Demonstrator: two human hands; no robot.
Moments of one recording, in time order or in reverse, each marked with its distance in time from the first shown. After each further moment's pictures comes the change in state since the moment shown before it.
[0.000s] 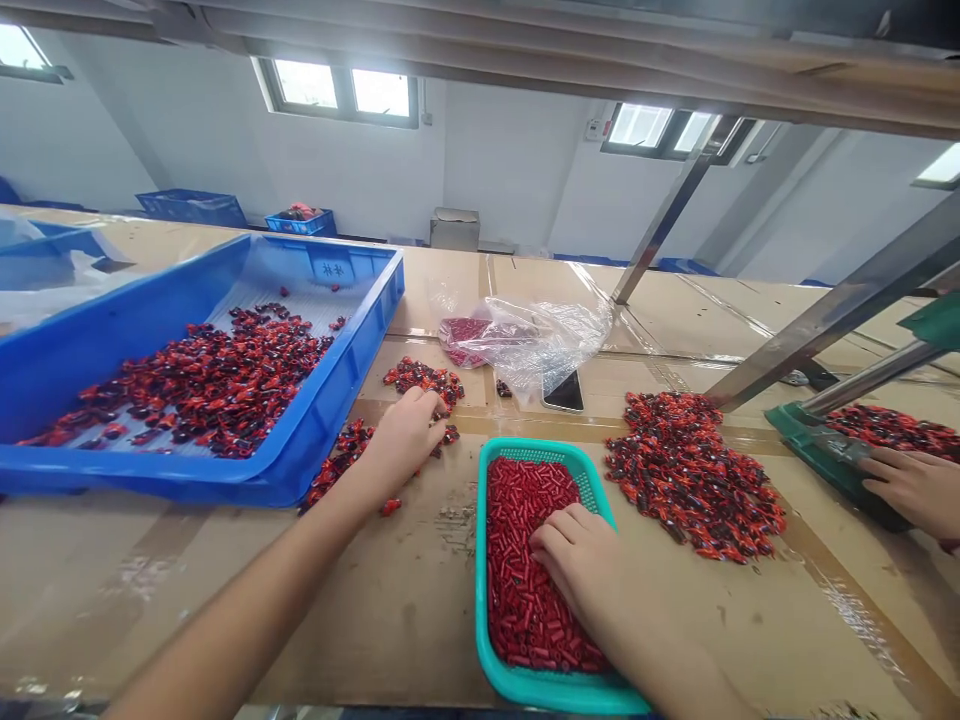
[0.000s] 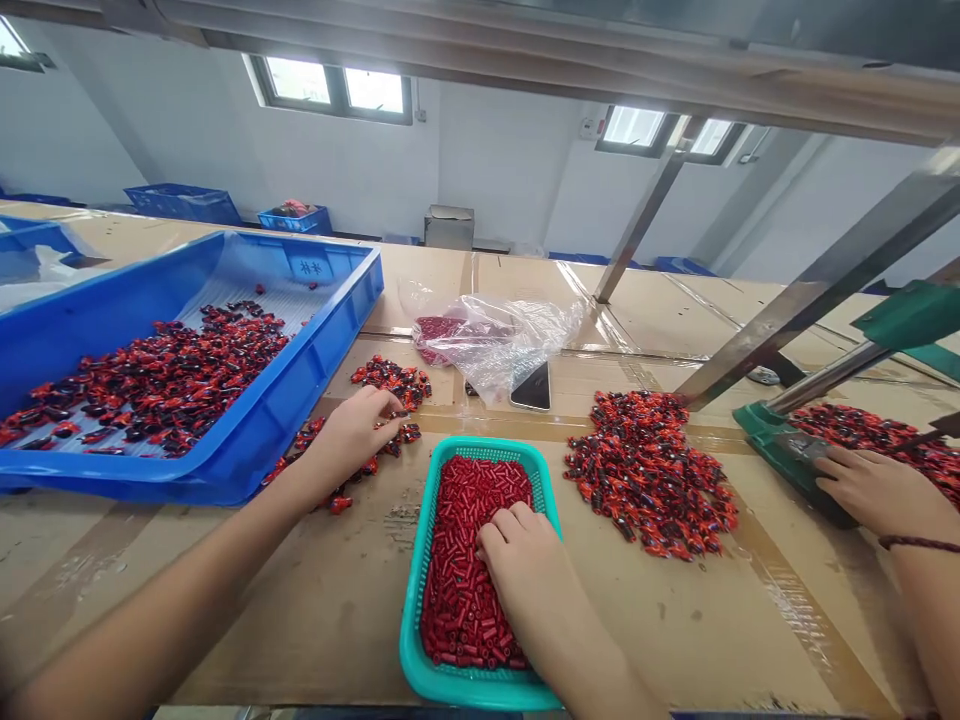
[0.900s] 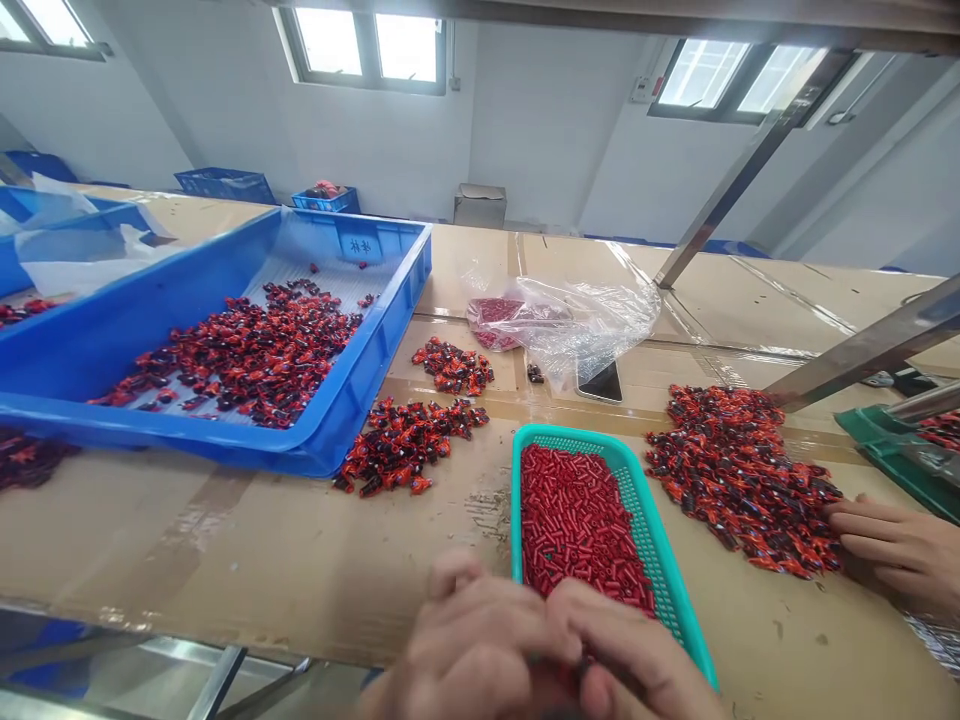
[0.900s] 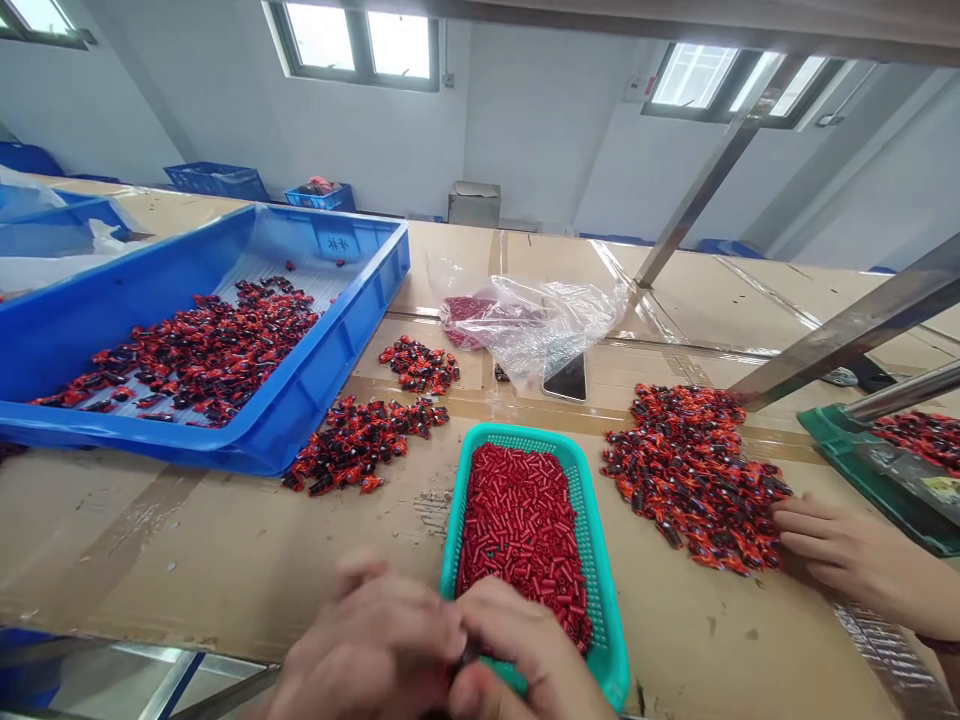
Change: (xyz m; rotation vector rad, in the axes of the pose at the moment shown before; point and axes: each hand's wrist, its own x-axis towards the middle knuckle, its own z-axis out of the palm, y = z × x) left_hand -0.164 0.062 0.025 -0.727 0.234 0.306; right_hand -0.004 -0.059 -0.053 1.147 -0.198 0.154
